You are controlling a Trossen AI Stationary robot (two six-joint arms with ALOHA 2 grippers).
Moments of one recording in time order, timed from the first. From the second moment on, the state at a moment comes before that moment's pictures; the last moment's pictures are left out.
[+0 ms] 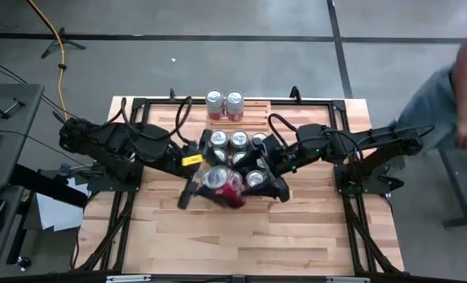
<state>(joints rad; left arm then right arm) -0.35 1.49 1.86 -0.57 -0.12 0.04 0.22 1.44 1.48 -0.06 -0.17 0.41</state>
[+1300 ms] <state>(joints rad) -0.34 1.58 1.86 -0.24 0.47 0.14 0.31 1.65 1.48 0.47 -0.39 0.72</state>
